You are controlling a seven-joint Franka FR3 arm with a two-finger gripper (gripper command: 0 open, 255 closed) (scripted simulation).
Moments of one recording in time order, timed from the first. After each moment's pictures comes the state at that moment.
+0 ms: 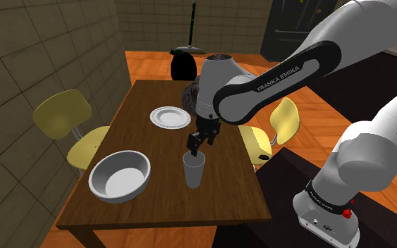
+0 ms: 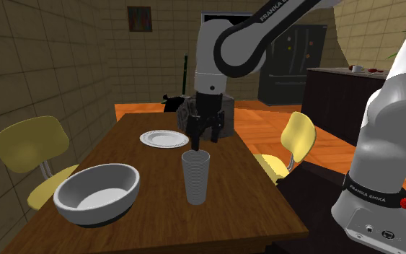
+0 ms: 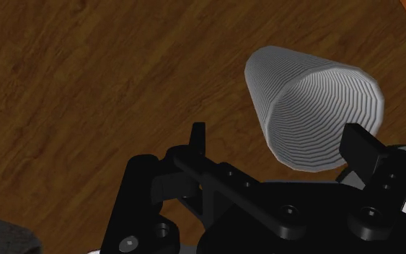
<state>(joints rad) 0.17 -0.19 0.39 -2.50 0.20 2.37 0.31</state>
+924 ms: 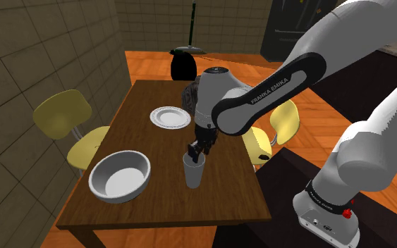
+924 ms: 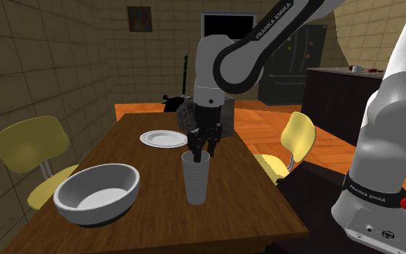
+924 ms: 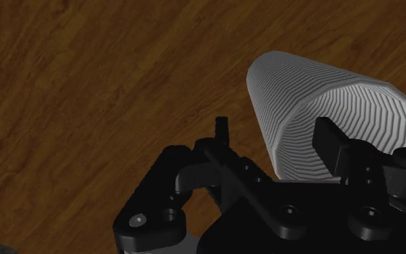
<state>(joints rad) 0.17 -0.12 0.41 -2.52 0.18 2.47 0.32</state>
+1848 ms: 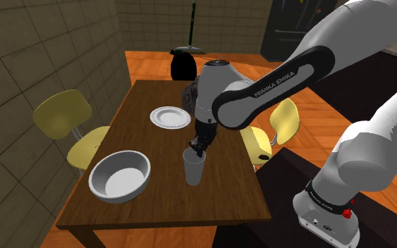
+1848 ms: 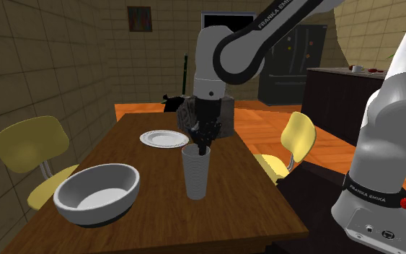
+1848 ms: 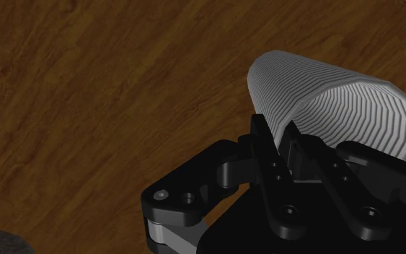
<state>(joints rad) 0.17 -0.16 0.40 -2.51 0.20 2.41 0.32</state>
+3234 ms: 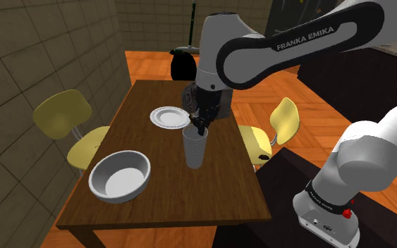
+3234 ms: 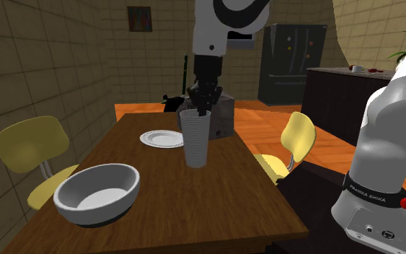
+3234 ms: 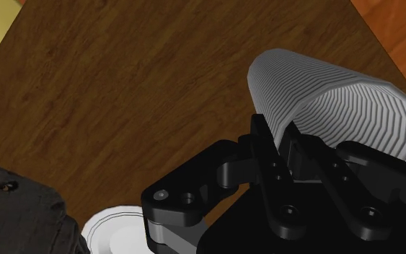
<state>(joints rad) 0.17 -0.32 0.36 -2.35 0.21 2.10 0.31</state>
